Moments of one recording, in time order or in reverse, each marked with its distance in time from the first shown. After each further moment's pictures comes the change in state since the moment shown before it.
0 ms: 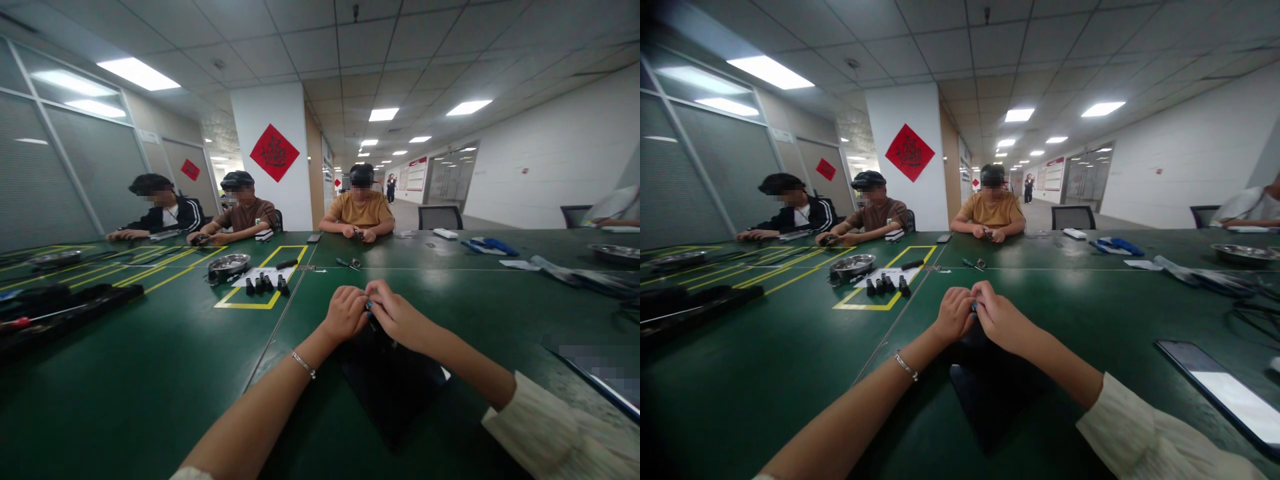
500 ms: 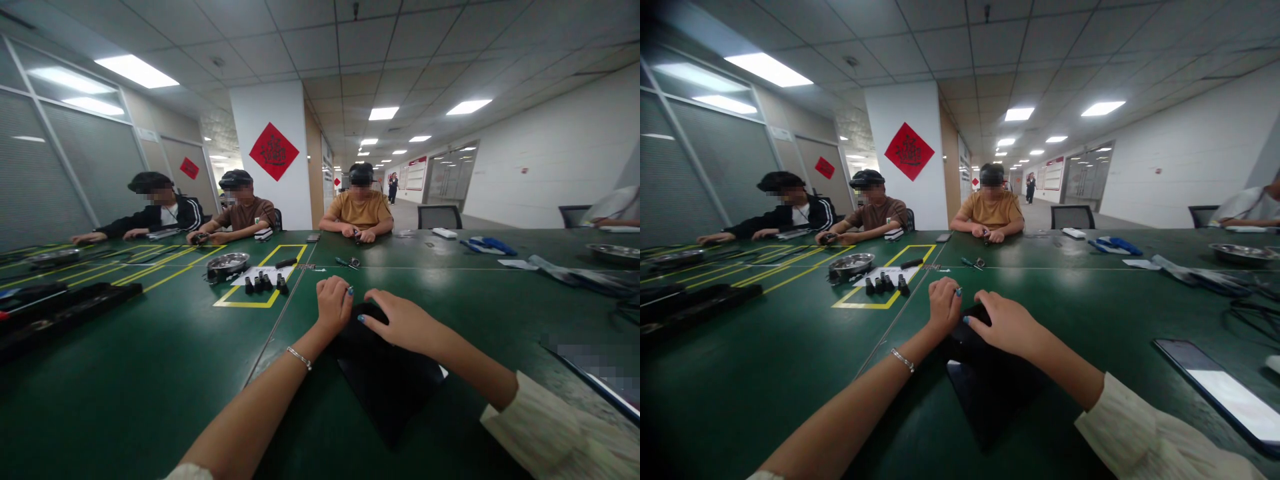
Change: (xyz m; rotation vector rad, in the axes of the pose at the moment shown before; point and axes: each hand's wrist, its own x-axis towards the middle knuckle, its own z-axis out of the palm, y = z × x) left_hand 0.001 -0.004 -0.006 0.016 0.099 -0.401; right_hand -0.008 -0.002 -0.005 -0.353 -0.097 0.143
